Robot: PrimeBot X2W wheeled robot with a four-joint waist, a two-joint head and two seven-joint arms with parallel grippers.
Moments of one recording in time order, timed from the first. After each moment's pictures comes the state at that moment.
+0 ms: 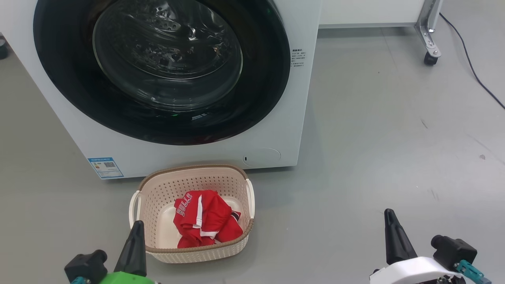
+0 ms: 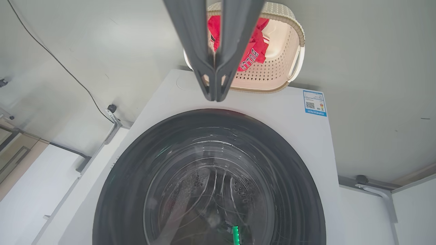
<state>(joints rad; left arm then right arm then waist) 0.08 0.04 -0.17 0.19 -0.55 -0.06 -0.20 0.15 -0.04 0.21 0.11 0.60 0.02 -0.22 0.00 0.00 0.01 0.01</state>
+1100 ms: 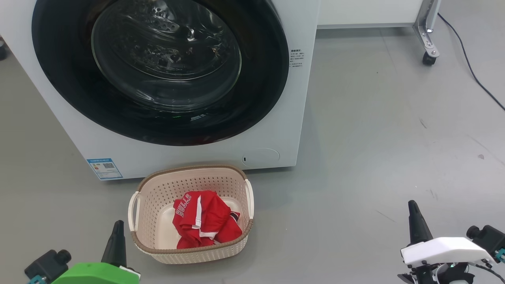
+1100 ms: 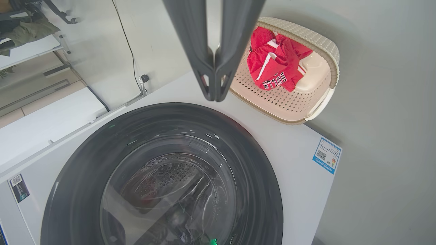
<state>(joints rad) 0.05 0.05 -0.10 0.21 -1.00 -0.08 -0.09 0.08 -0.08 0.12 0.14 1.06 0.04 -0.12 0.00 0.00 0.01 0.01</state>
